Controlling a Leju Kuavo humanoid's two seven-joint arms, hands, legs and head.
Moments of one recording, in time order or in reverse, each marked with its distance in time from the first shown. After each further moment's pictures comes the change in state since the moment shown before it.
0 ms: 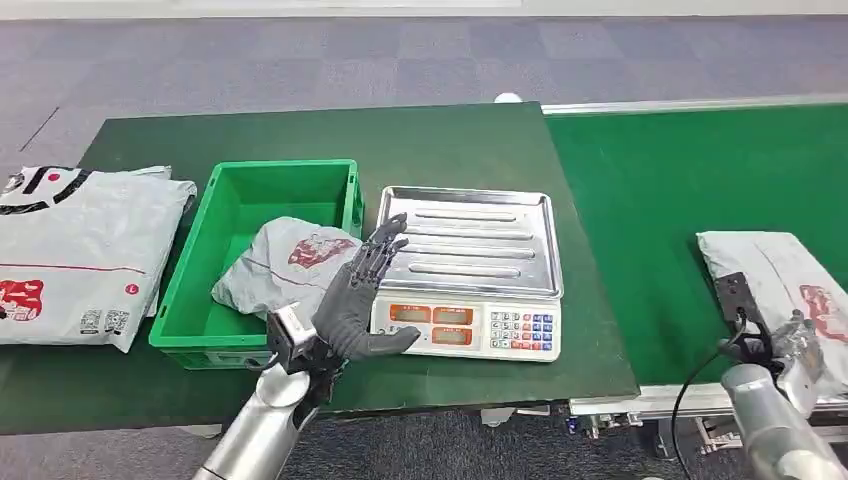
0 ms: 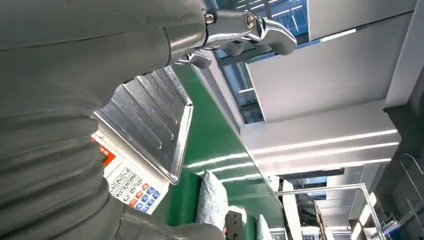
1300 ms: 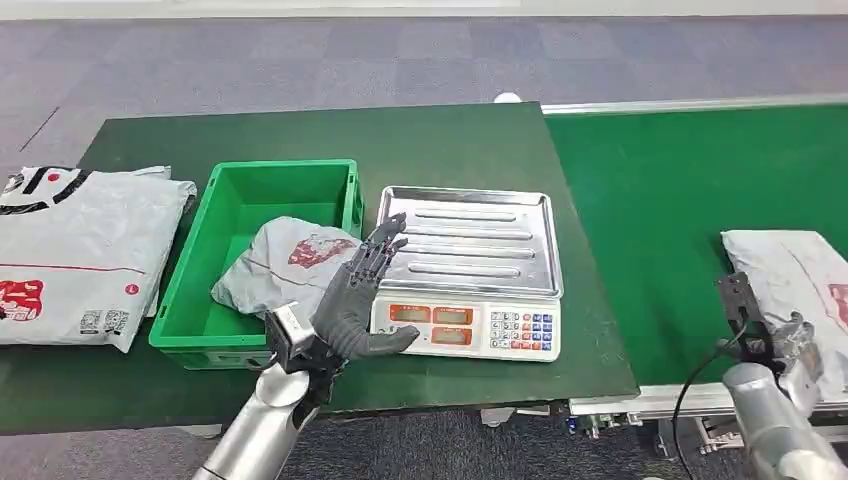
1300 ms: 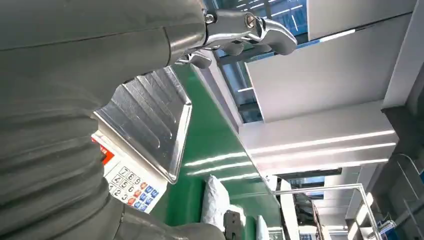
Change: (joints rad) left arm 0.000 0.000 0.000 0.000 0.011 -0.005 0.000; right arm 0.001 -0.007 0.034 -0.004 -0.055 0.018 0.016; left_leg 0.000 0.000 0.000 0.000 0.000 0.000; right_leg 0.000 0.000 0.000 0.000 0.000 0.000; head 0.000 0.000
